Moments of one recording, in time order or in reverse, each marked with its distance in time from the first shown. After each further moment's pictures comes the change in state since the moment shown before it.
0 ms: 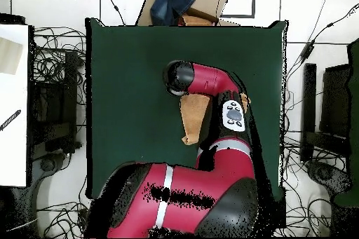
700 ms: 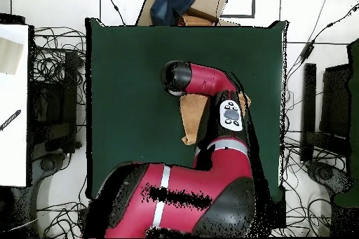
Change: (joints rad) arm 0.009 0.002 0.000 0.000 0.000 0.000 0.000
